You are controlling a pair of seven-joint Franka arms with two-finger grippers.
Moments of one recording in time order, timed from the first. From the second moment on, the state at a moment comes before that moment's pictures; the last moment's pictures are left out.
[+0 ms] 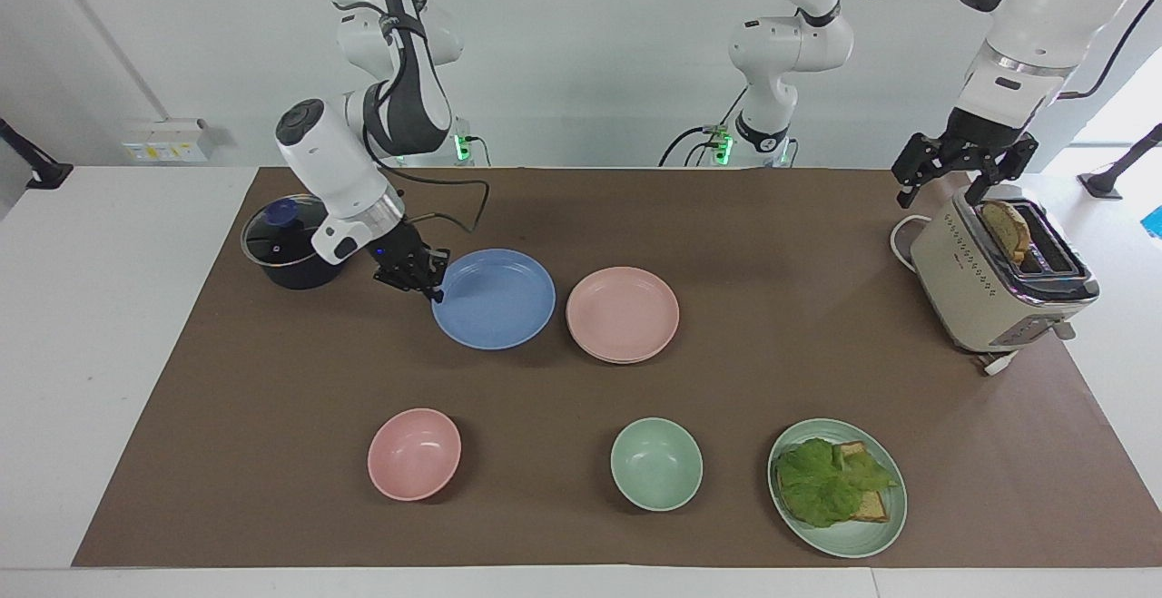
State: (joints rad) left arm -0.03 -0.07 -0.01 -1.67 0.01 1.71 0.00; right arm 0.10 0.03 0.07 -2.18 0.41 2.35 -0.06
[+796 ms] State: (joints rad) left arm -0.03 -0.07 -0.01 -1.67 0.01 1.71 0.00; right arm 0.39 0.20 0.07 -2.10 0.41 2.53 0.21
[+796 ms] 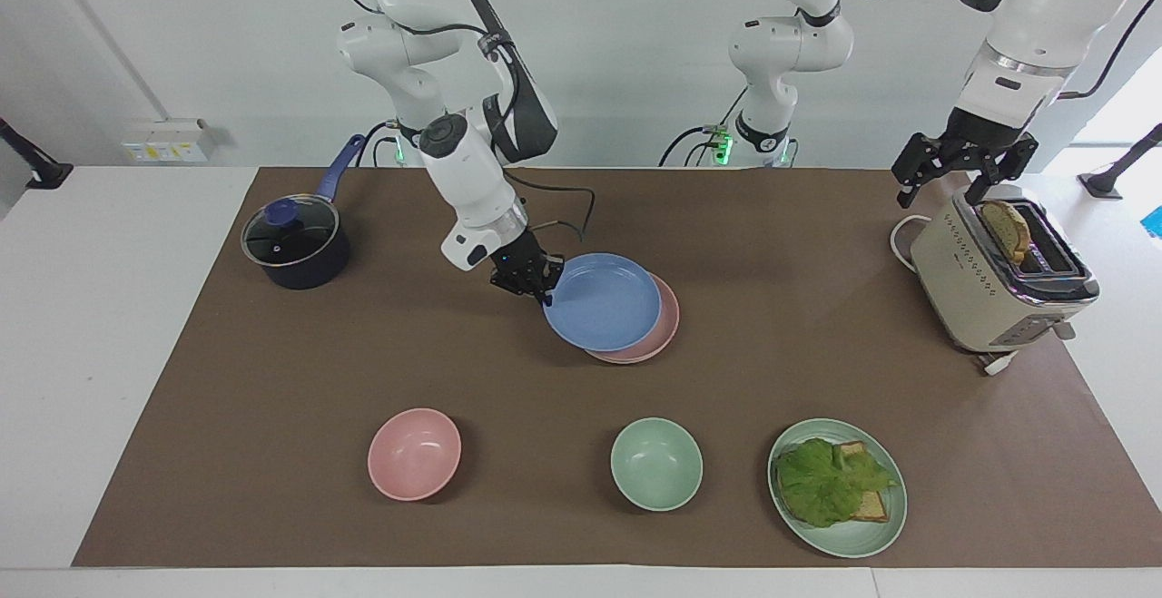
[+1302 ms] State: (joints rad) left arm -0.03 -0.07 -0.01 -1.67 0.01 1.71 0.00; right arm 0.43 0.27 0.07 -2.08 0.41 2.56 0.23
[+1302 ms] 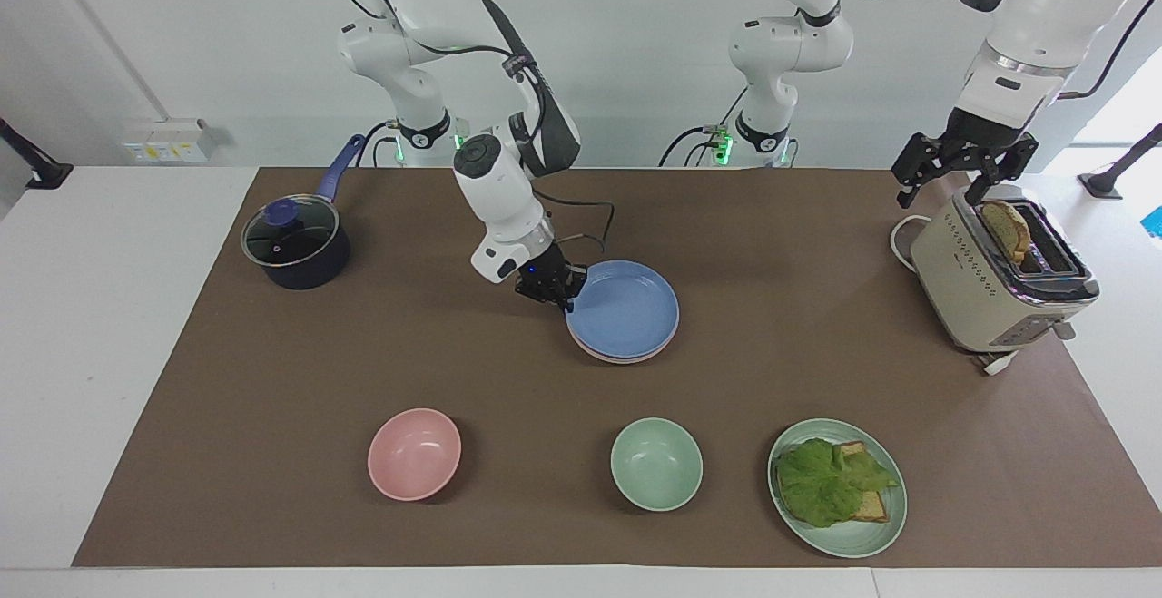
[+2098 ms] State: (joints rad) left arm -0.03 -0.07 -0.01 -1.67 0.01 1.71 0.00; right arm 0.44 0.23 0.05 -2.04 0.41 2.55 0.26
